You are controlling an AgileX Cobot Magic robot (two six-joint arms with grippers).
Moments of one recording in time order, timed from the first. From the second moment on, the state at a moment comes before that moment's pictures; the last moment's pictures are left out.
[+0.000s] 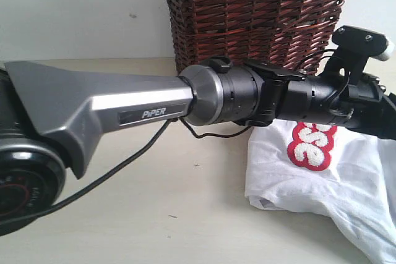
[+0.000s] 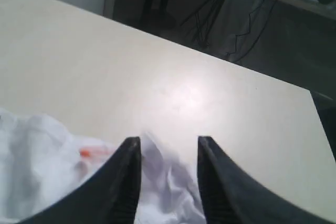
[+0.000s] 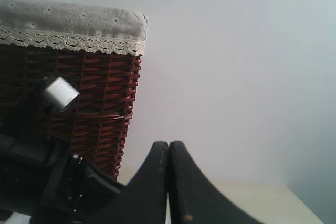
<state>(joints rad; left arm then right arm) -0.98 2.40 -1.93 -1.74 0.47 1.59 -0.03 0.01 -0.01 -0.05 -0.09 -0.10</state>
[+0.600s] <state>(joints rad) -0.89 2.18 -2.10 -0.86 0.73 0.83 -0.03 0.01 -0.01 -0.05 -0.09 -0.10</state>
